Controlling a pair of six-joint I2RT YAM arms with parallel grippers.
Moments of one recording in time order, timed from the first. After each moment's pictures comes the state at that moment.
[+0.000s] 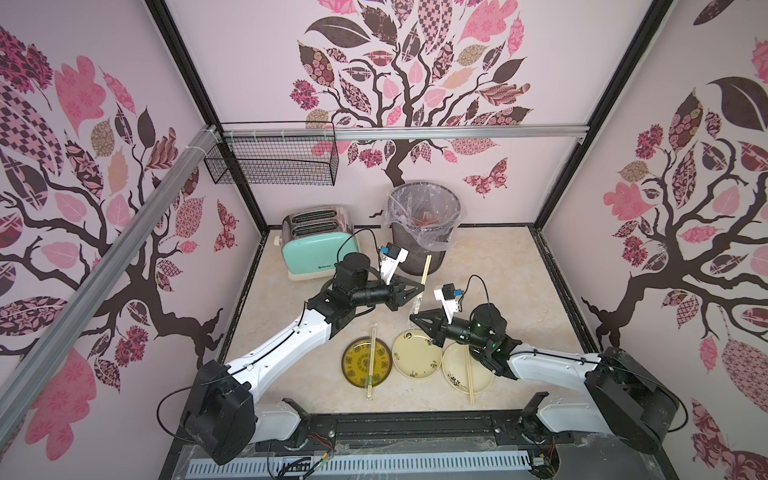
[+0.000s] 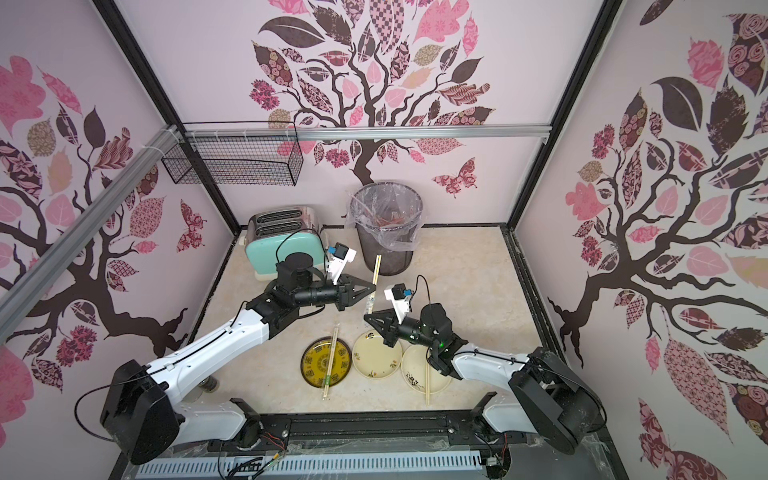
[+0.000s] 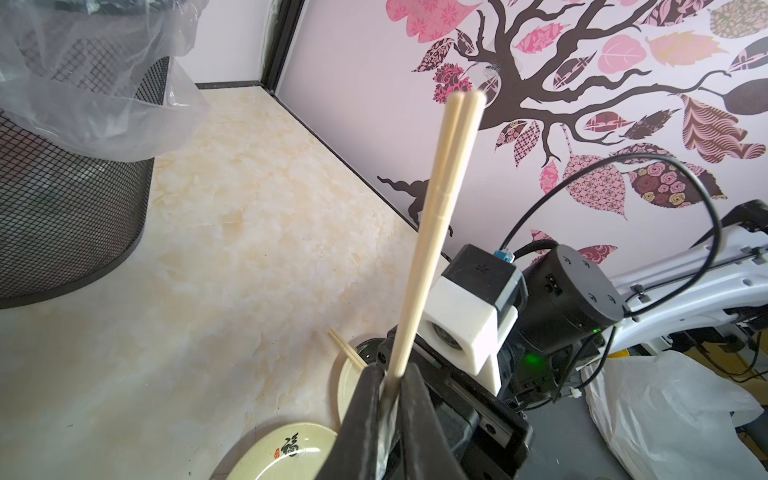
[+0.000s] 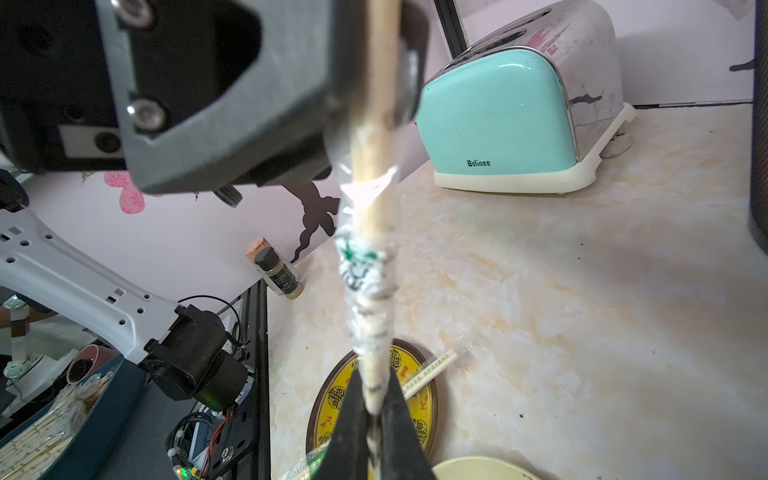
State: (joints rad) left arm -0.62 1.32 0.97 0.05 0.66 -0.39; right arm 0.69 1.30 0.40 0.86 -0.49 0.46
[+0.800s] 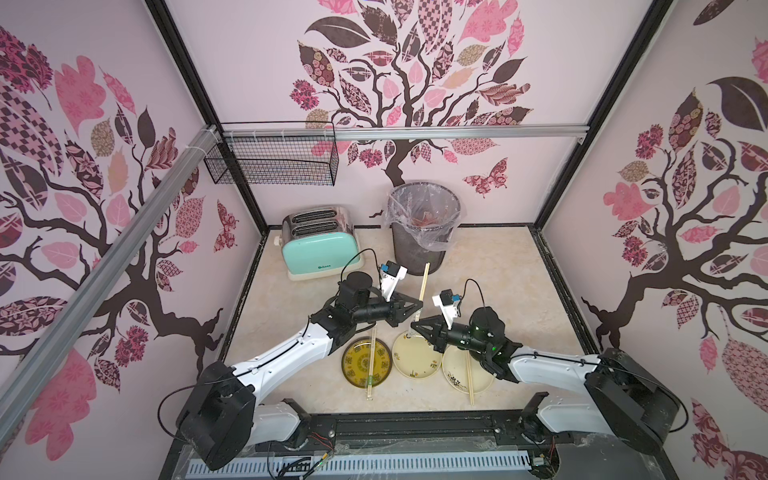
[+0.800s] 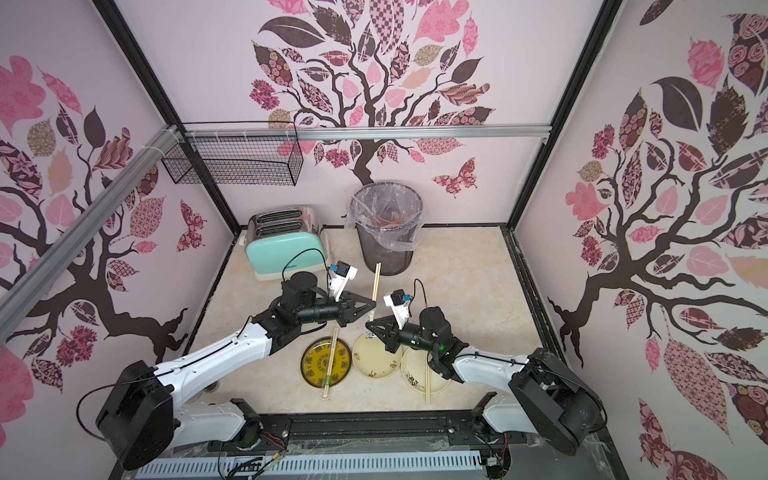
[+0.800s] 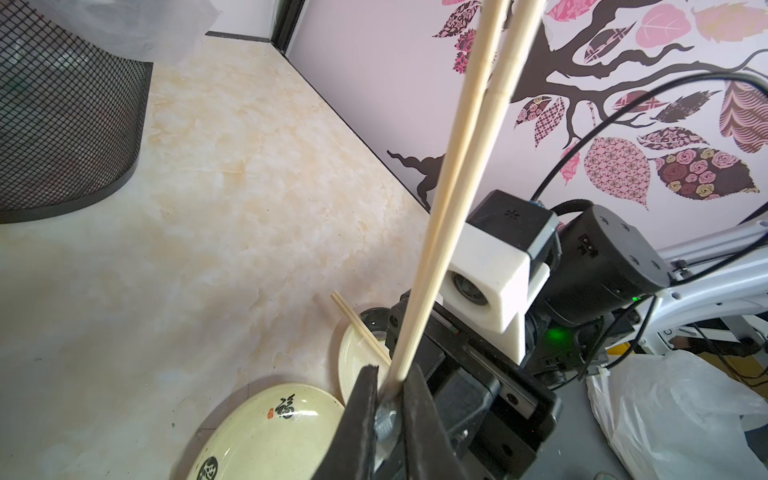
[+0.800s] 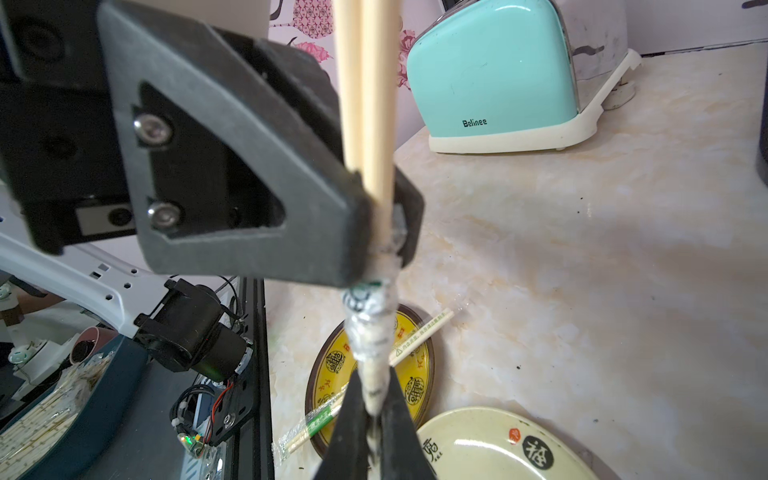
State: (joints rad) left arm -0.67 1.29 0.78 0.18 0.60 -0.45; right arm 0.70 1.29 0.36 0.81 -0.49 0.45
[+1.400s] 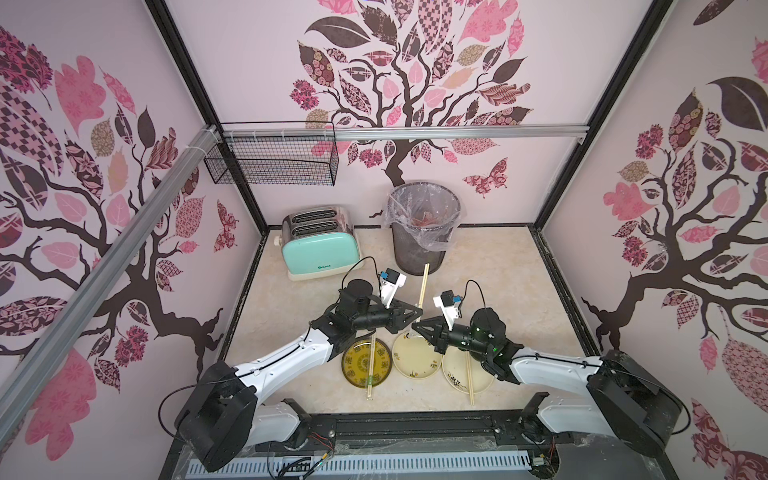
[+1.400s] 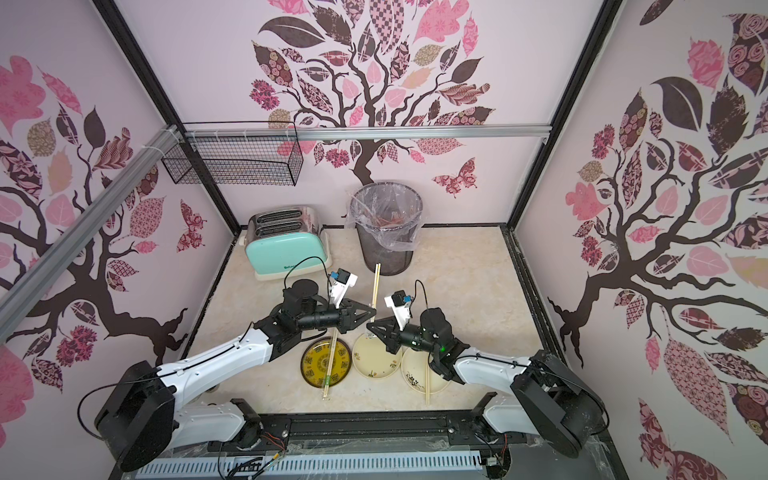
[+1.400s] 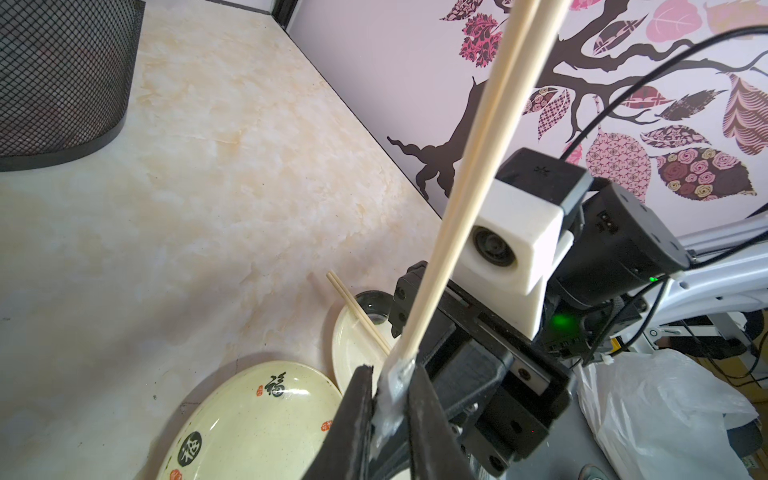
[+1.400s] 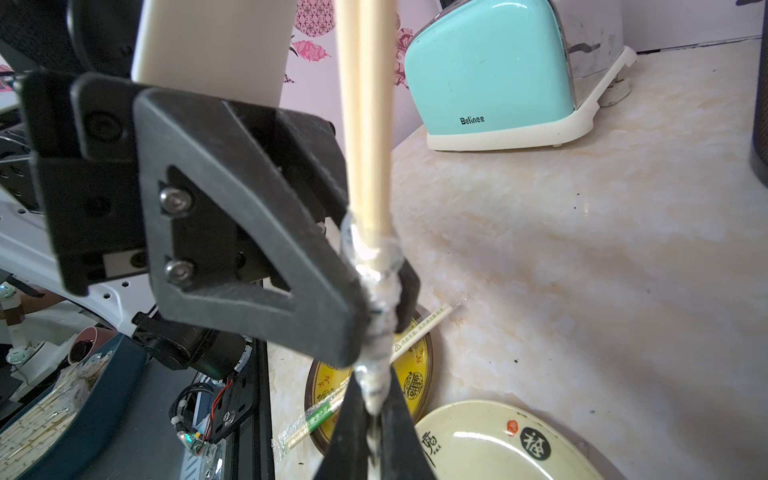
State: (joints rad) left arm -0.69 1.27 0.73 0.19 0.60 -0.50; right arm 0.70 1.28 0.35 0.81 -0.48 0.45
